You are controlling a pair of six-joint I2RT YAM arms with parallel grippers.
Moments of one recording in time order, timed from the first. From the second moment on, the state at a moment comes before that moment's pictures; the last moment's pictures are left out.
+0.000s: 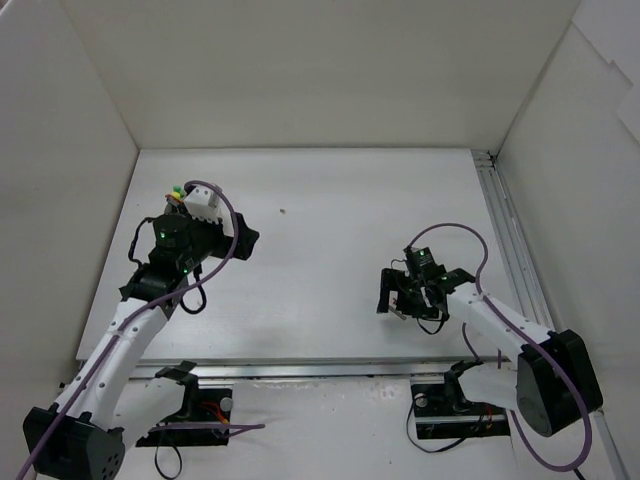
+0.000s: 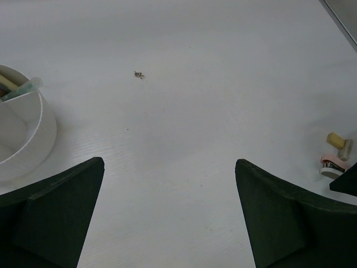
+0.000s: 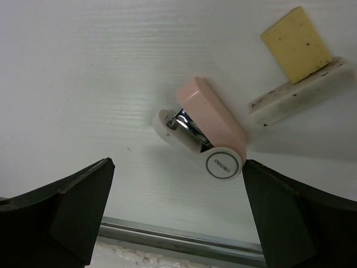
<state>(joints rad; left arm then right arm) -0.24 0.95 0.85 -0.22 0.22 -0.17 0.37 1.18 0.59 -0.54 -0.07 0.52</state>
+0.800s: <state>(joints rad) -0.30 0.83 0.79 -0.22 0.12 -0.15 0.59 1.32 0.61 -0.52 0.14 0.58</state>
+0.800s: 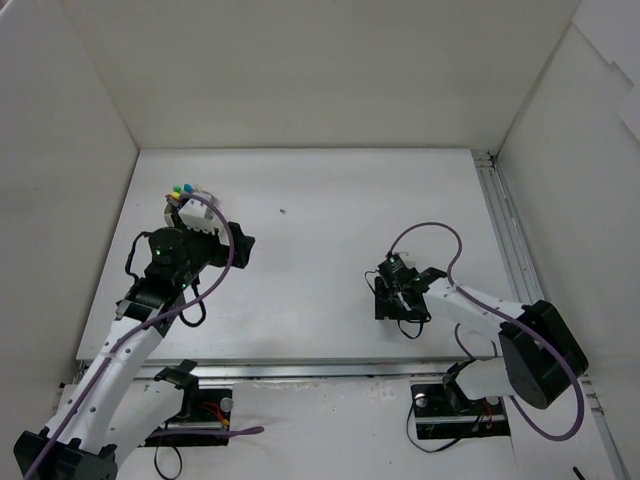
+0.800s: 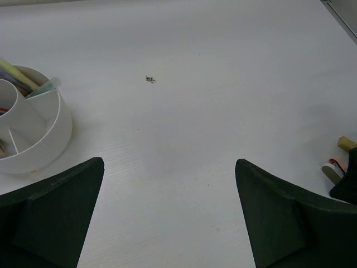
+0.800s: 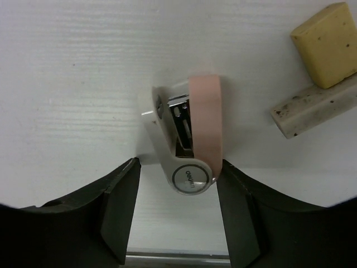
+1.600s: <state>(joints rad) -0.46 1.02 0.78 -0.06 0.49 -0.23 0.76 0.91 0.65 -0.44 0.06 0.33</state>
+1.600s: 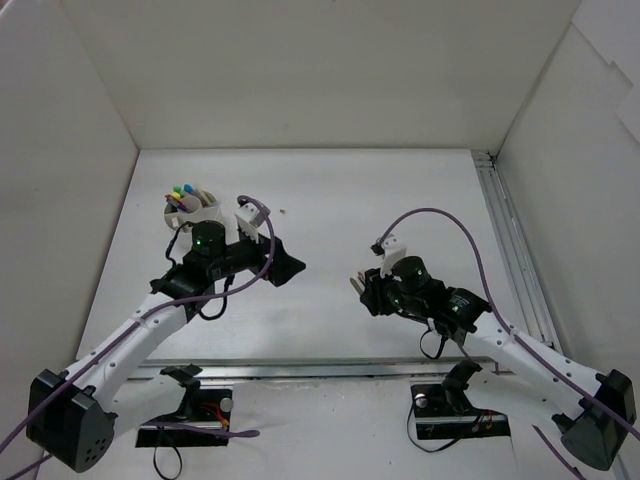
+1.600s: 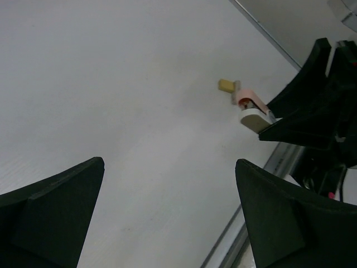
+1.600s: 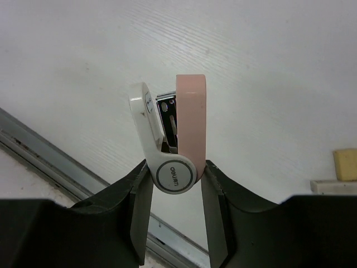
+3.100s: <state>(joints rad) -0.81 1.23 0.83 0.19 0.22 -0.46 0.89 0.94 0.62 -0.02 0.13 0.37</state>
